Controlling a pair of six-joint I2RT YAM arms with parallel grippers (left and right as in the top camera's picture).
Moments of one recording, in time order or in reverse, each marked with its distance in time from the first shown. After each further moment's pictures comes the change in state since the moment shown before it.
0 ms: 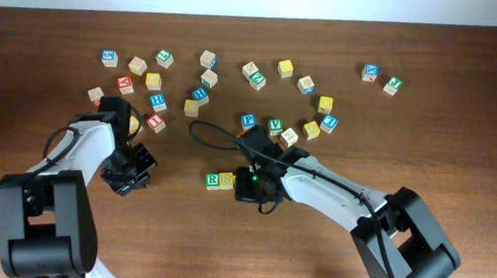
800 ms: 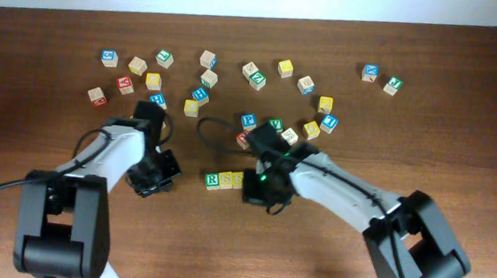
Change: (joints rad) left arm -0.187 -0.005 -0.039 0.057 0.001 0.037; right arm -0.068 -0.039 0.001 -0.108 -0.113 -0.046
